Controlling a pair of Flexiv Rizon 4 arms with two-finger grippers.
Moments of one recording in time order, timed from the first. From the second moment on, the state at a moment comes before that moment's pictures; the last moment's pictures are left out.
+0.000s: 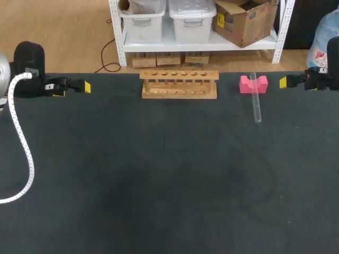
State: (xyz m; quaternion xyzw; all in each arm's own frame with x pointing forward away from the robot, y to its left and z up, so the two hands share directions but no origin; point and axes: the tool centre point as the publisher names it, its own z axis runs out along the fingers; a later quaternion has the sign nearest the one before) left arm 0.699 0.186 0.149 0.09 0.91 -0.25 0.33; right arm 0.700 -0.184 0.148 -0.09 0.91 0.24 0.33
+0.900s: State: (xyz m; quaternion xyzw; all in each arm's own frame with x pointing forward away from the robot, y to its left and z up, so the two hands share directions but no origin) left arm 0.732 0.198 0.184 0.30 0.85 -0.21 0.38; right arm 0.700 -0.184 0.148 -0.09 0.91 0.24 0.33
